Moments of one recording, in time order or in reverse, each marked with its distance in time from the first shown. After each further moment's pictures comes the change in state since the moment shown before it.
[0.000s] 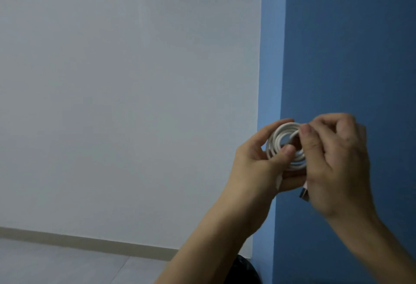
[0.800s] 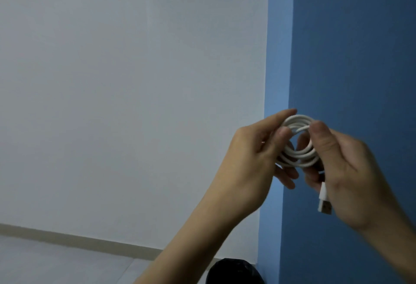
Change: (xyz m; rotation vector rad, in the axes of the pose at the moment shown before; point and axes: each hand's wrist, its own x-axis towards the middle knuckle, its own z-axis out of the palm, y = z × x) left_hand -0.004 0.031 -0.012 0.486 -0.025 0.224; right_hand 0.006 -0.021 -0.020 0.606 -0.337 0.248
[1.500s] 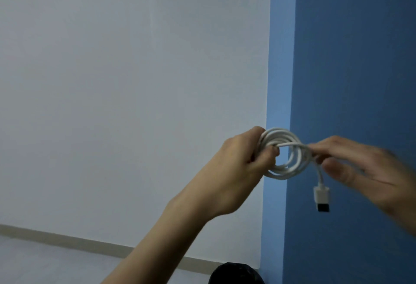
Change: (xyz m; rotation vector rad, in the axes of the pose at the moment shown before) left_hand -0.007 0.004 -0.023 0.456 -0.078 -0.101; right_hand 0.010 0.014 -0.049 -0.440 -0.383 -0.245
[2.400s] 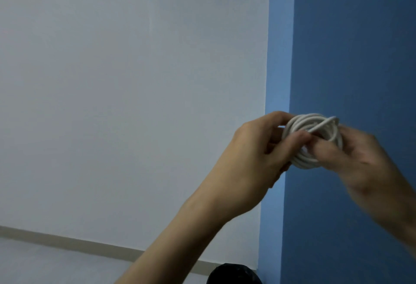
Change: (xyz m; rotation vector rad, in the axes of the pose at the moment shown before) left_hand 0.006 0.019 0.008 -0.234 0.049 0.184; right_hand 0.018 -0.035 0.015 0.402 0.210 0.044
